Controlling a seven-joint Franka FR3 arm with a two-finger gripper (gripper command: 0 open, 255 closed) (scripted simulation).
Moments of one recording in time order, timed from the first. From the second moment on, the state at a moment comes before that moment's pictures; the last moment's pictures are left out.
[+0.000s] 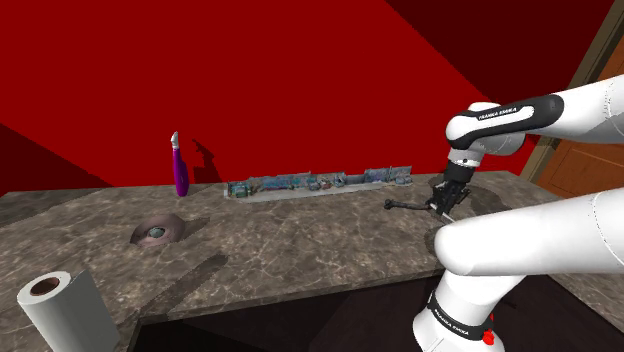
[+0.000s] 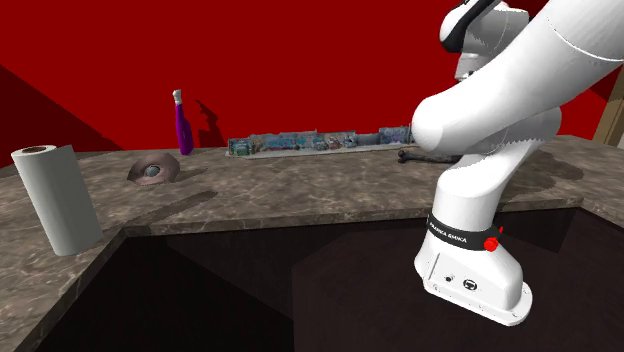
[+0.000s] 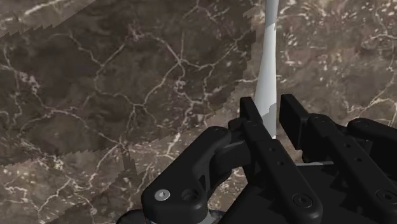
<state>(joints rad) -0.61 -0.74 -0.55 -2.78 -0.31 1.95 -0.25</state>
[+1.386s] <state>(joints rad) -0.50 0.29 -0.82 -1.90 0.25 1.92 -0.79</state>
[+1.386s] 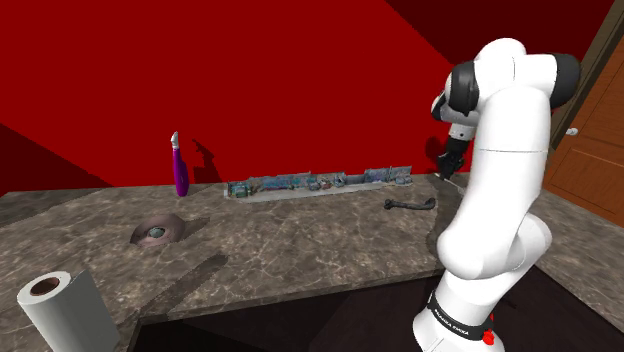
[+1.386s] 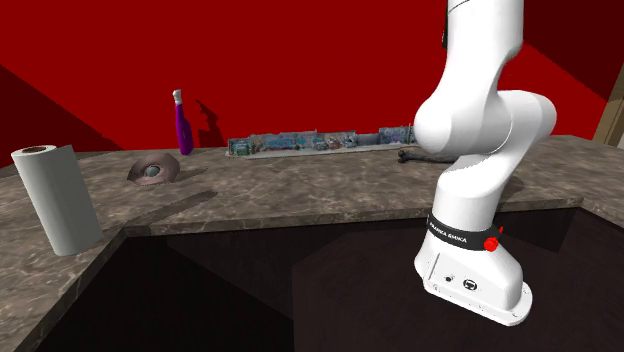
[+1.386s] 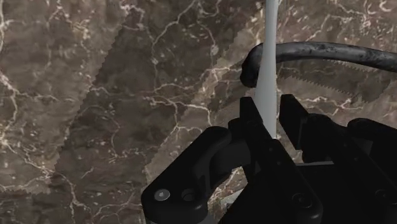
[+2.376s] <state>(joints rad) -0.84 0.80 -0.68 -1.20 0.48 1.68 -0.87</state>
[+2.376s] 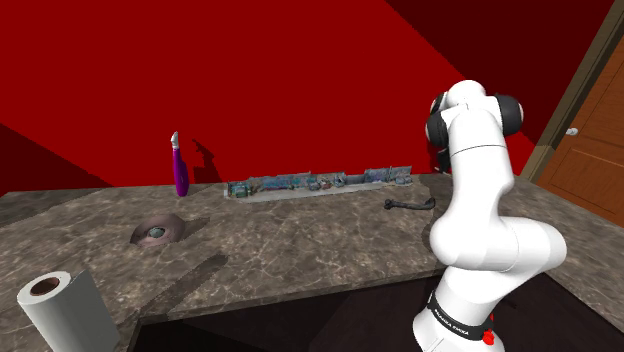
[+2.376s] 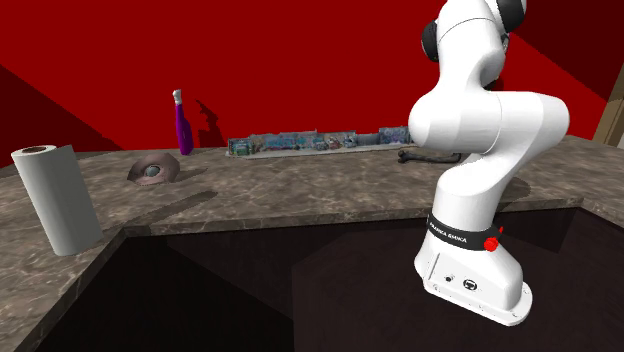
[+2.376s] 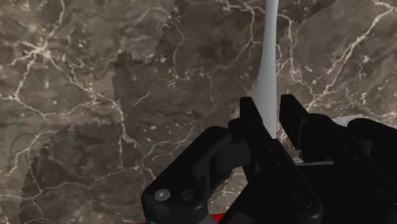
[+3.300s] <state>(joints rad) -0.84 0.87 -0.65 -1.28 0.52 1.81 -0.90</state>
